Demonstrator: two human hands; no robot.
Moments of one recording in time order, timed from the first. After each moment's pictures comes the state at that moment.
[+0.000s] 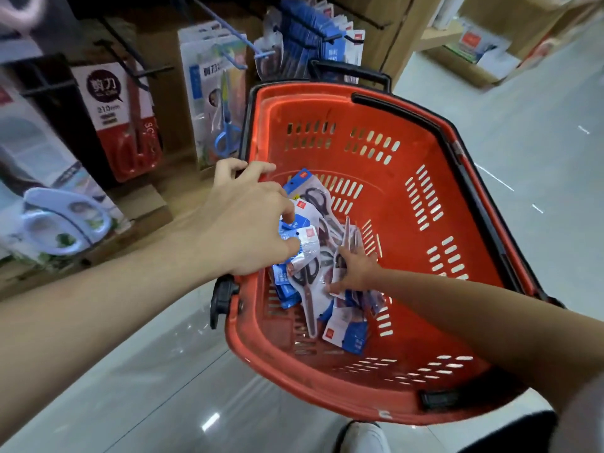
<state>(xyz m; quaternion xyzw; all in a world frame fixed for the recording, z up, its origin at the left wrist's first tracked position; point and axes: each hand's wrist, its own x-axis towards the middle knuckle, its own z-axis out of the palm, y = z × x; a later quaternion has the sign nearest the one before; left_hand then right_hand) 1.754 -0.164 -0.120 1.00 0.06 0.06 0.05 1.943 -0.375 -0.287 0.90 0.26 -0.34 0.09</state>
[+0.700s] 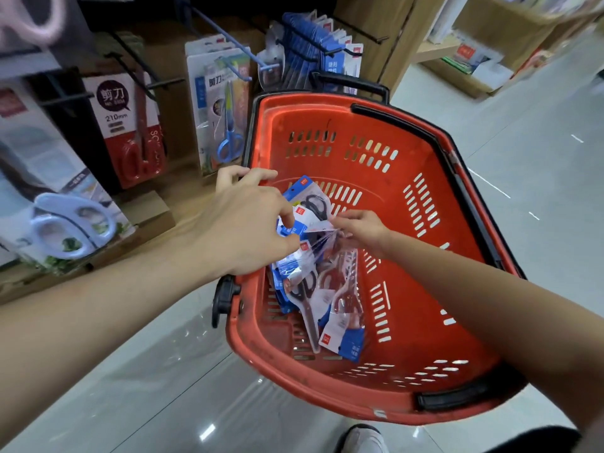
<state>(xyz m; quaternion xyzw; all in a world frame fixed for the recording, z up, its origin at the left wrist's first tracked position) 1.752 -0.161 -0.120 0.98 0.07 0.09 0.15 1.978 -0.342 -0.223 0.82 0.06 -0.35 -0.44</state>
